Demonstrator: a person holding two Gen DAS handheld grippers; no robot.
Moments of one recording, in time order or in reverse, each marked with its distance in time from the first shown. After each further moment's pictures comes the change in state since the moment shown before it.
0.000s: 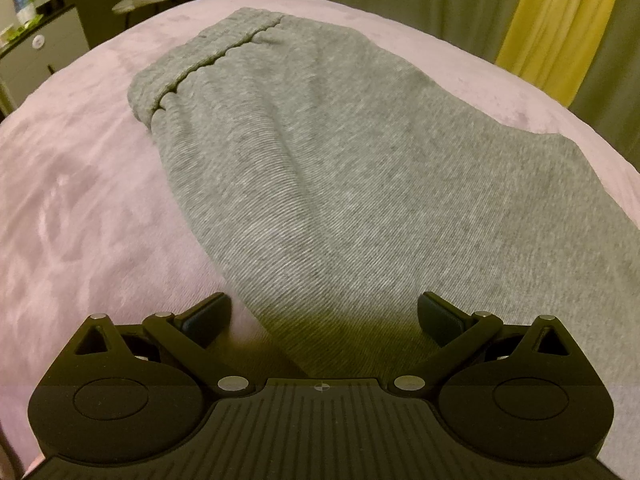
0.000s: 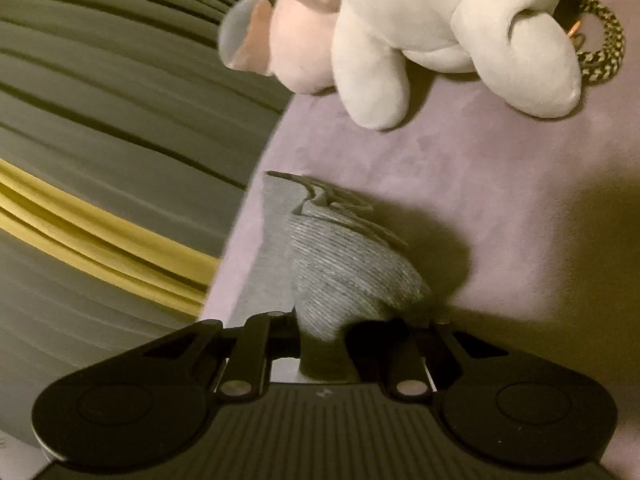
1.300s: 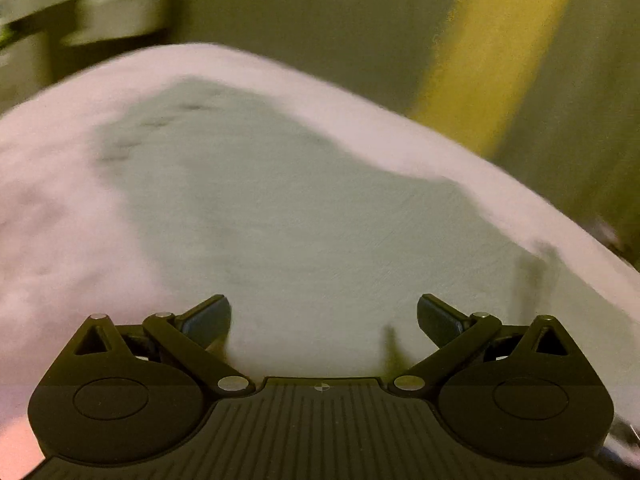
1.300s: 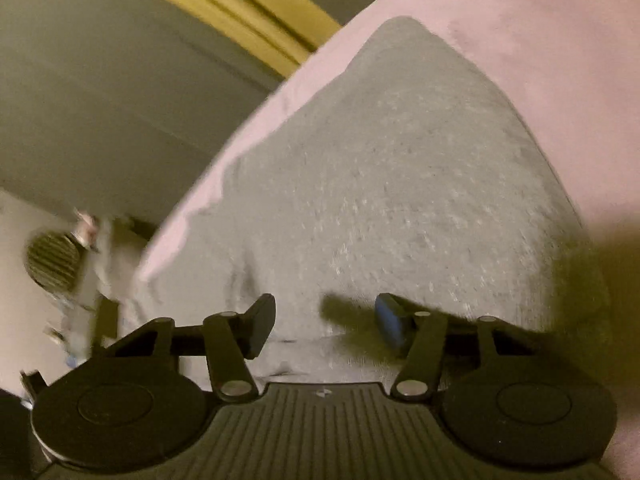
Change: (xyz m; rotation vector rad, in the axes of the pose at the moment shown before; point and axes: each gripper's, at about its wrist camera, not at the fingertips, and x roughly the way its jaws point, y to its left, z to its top) left arm -0.064 -0.030 -0.021 0.075 -0.134 -0.285; right arm 0.037 0.160 -0.249 -0.363 0.533 0.230
